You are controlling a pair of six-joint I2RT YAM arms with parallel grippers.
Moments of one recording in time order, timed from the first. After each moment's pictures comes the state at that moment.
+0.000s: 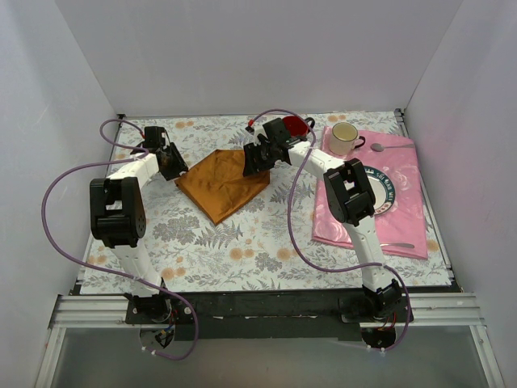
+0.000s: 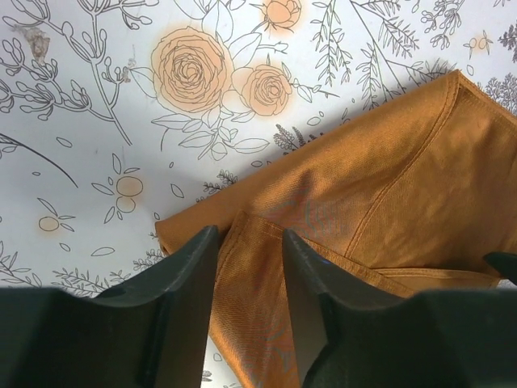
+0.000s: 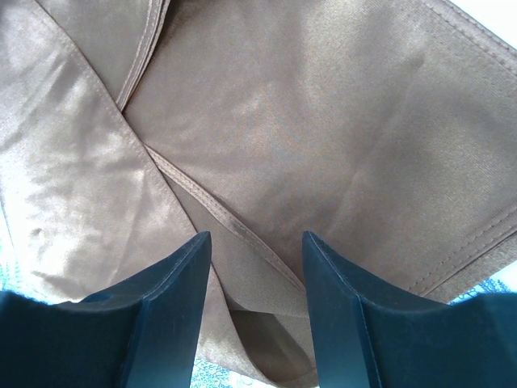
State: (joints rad) left arm 0.02 1.88 1.30 -0.35 0.08 -0.50; right arm 0.56 2.38 1.93 -0.38 -0.48 0.14
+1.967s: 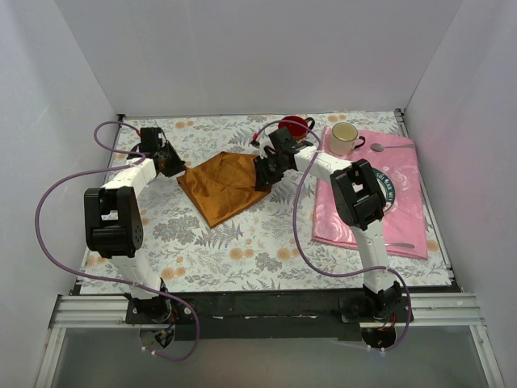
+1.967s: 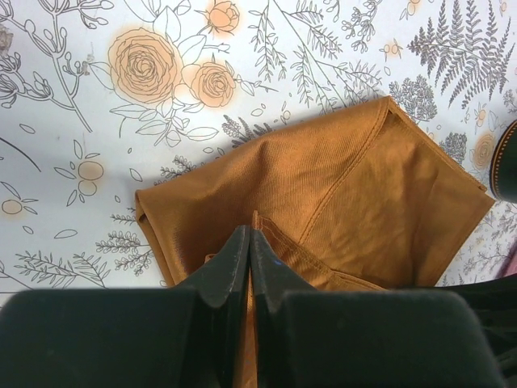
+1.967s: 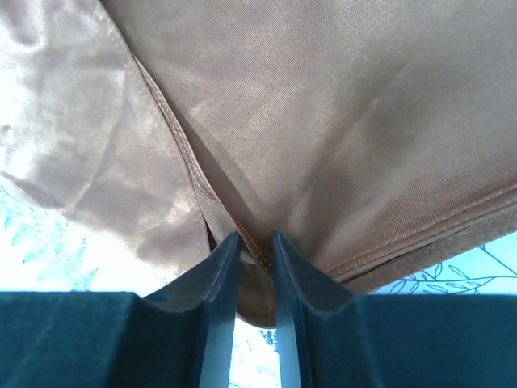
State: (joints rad) left arm 0.02 1.77 1.22 -0.27 0.15 -0.56; right arm 0.56 2.26 1.73 -0.47 -0.51 0.07
